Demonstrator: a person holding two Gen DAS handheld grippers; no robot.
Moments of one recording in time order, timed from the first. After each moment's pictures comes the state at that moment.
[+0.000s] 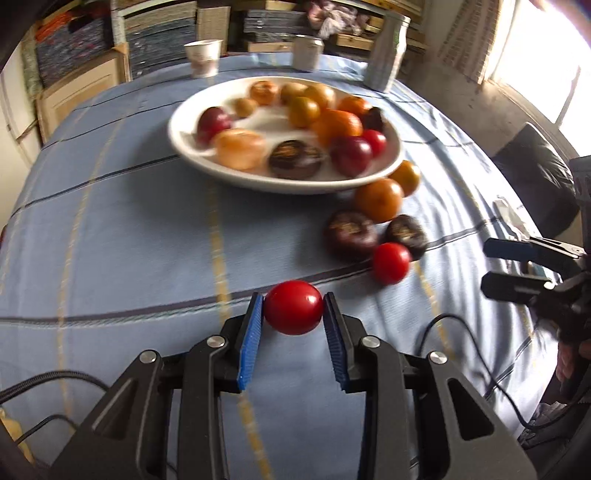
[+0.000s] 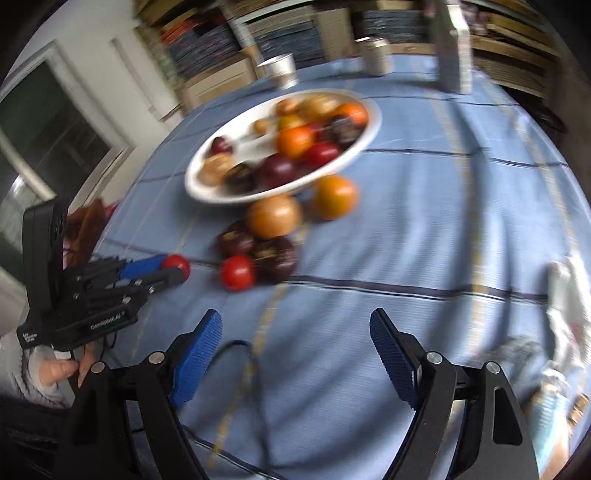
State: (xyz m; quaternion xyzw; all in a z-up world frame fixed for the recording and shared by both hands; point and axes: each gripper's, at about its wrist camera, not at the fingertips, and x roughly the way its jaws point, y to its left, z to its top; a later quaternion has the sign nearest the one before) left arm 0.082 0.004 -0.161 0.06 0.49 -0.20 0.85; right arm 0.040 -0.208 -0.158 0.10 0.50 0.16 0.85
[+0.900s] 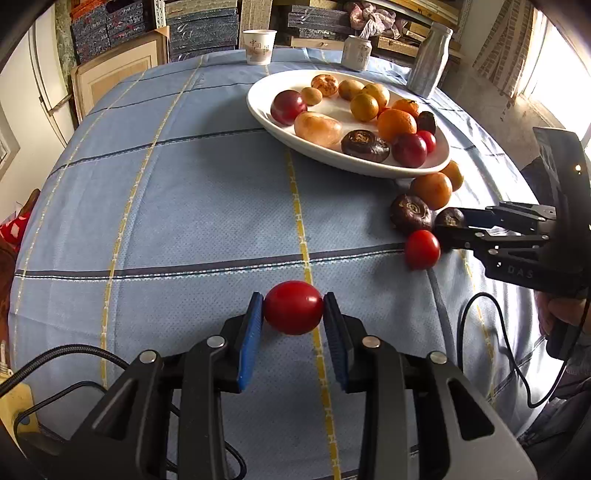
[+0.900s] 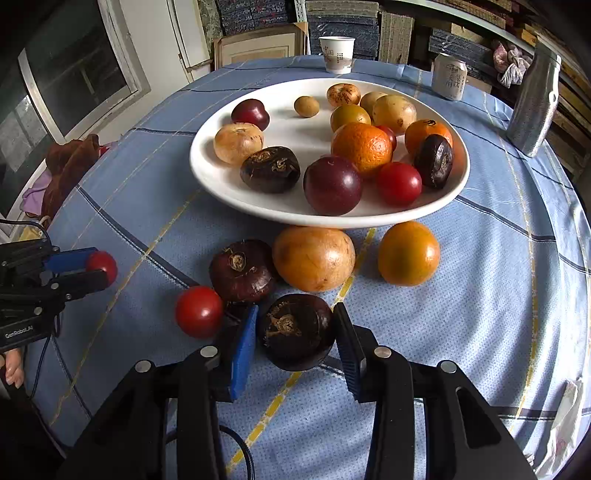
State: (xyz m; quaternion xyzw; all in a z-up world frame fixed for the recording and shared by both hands) left arm 0.073 0.049 -0.162 0.05 0.51 -0.15 0.85; right arm 0.095 -0.159 -0.179 -0.03 0.50 0.18 0.85
